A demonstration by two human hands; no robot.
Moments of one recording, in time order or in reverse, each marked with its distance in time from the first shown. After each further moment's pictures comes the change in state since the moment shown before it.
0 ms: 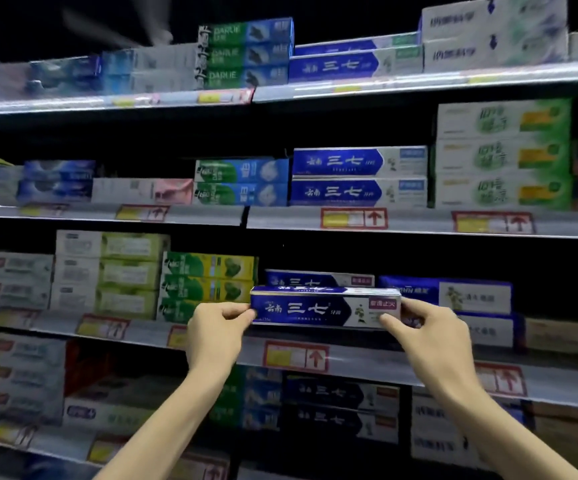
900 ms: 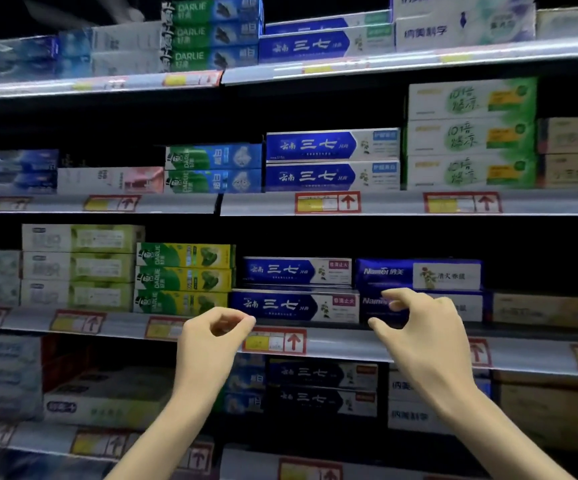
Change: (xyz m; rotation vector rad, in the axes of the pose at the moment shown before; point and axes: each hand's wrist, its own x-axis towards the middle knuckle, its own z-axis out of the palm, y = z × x) left_hand -0.055 0.013 -0.003 -0.148 -0.158 0.023; right_hand -0.024 0.001 -0.022 -0.331 0.032 -0.010
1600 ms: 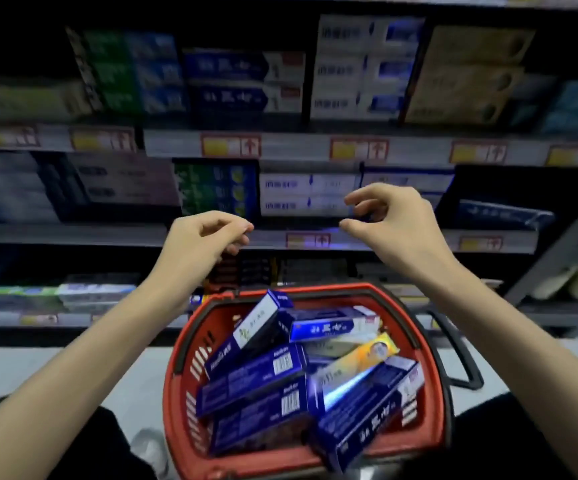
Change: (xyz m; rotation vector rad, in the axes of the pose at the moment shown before) left_hand -0.282 -0.115 0.024 -0.011 -0.515 -0.389; right_hand -0.260 0.143 -0.044 0.039 -0.477 0.215
